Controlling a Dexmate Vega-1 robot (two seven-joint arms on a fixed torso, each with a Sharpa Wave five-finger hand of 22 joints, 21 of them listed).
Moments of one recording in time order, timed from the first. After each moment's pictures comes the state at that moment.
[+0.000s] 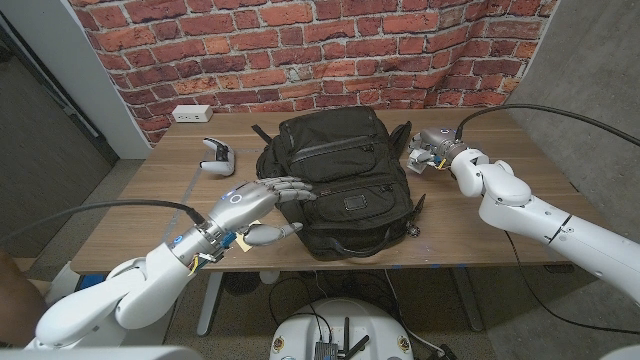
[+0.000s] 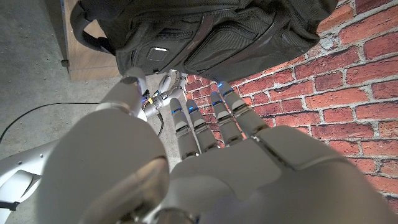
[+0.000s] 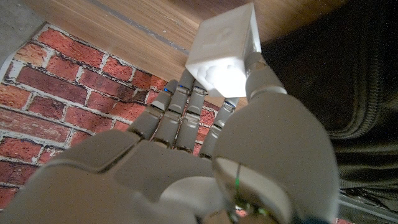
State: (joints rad) left arm 1.78 0.69 -0.20 -2.30 0.90 -0.43 0.23; left_hand 0.73 -0.11 0.54 -0.18 0.17 0.55 -0.18 0.19 0.18 0.45 -0.21 0.18 0.17 0.38 -0.04 0.18 0.16 0.44 -0.05 0.19 0.17; right arm -0.74 -0.93 -0.67 -1.90 -0.68 -0.53 0.12; right_hand 0.94 0.00 0.39 -0.17 0.21 0.66 -0.22 0.48 0.21 0.82 0.00 0.40 0.36 0.58 -0.05 0.51 0.29 0.47 -0.05 0.19 0.16
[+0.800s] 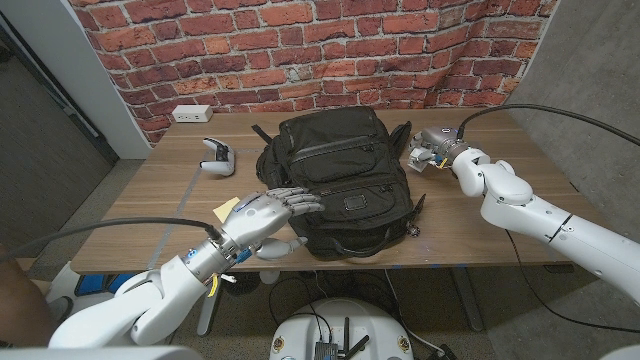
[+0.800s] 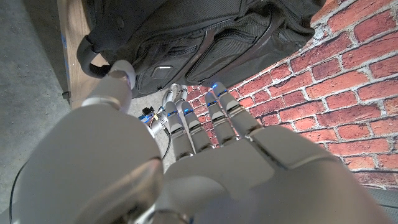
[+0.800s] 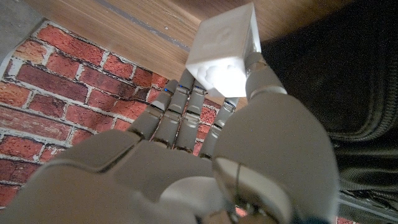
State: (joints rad) left arm 1.82 0.74 -0.11 -2.36 1.13 -0.27 0.28; left_hand 0.78 -0.13 0.50 -0.18 0.17 0.49 -0.17 0.18 0.18 0.40 -0.19 0.17 0.17 0.37 -0.04 0.18 0.16 0.43 -0.04 0.19 0.16; right arm -0.74 -0.93 -0.66 -1.87 -0.68 -0.50 0.09; right_hand 0.94 0.00 0.38 -0.16 0.21 0.67 -0.22 0.47 0.21 0.82 0.00 0.39 0.36 0.58 -0.05 0.51 0.29 0.47 -0.05 0.19 0.16
